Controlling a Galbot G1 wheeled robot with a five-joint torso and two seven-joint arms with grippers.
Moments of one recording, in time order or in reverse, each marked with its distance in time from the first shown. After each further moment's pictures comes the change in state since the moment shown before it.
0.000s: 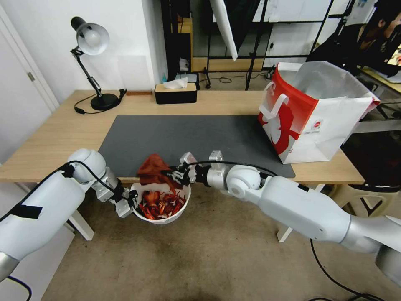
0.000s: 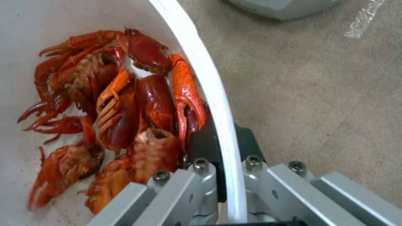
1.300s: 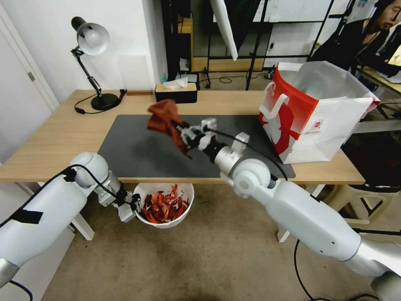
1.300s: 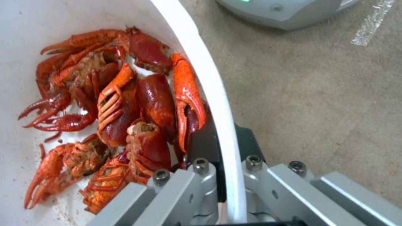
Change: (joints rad) left arm 0.037 -0.003 -0.013 -0.048 -0.010 0.000 0.000; right arm -0.168 0.045 0.348 0.121 0.120 0.246 0.267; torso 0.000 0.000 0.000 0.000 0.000
